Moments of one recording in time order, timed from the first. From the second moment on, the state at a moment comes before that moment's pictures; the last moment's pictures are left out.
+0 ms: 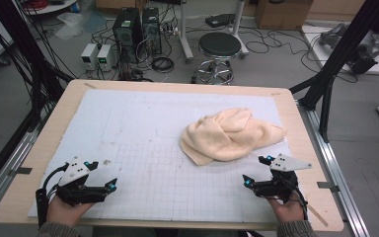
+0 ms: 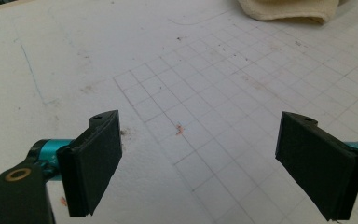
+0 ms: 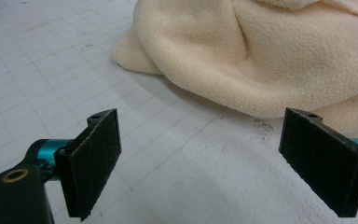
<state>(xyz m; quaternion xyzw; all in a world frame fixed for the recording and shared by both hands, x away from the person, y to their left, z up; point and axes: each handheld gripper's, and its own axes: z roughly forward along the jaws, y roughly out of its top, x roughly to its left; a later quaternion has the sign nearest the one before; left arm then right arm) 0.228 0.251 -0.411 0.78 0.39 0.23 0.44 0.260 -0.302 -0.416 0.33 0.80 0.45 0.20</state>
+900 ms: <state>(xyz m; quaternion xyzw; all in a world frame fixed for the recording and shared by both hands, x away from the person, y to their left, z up) 0.226 0.254 -0.412 0.78 0.39 0.23 0.43 0.259 -0.300 -0.411 0.33 0.80 0.46 0.20</state>
